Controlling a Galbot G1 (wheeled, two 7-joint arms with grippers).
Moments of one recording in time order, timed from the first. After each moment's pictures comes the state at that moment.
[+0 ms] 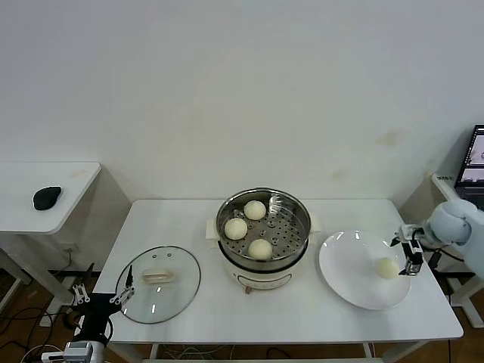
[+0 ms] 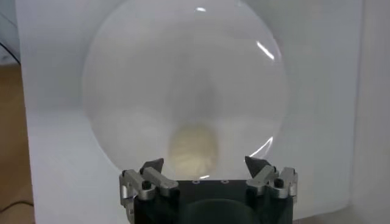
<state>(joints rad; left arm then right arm) 1.68 -1.25 -0.70 -2.01 -0.08 -0.12 -0.13 -0.18 0.49 -0.58 1.24 -0.23 -0.14 -1.07</state>
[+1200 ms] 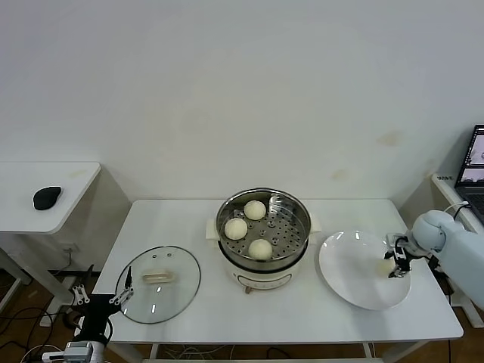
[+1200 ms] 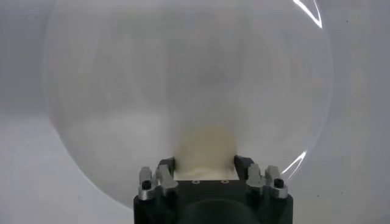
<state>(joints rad) 1.67 -1.25 -0.70 -2.00 -0.08 -0.12 -0.13 -0.22 0.61 -0.53 1.09 -0.30 -0.14 -1.07</state>
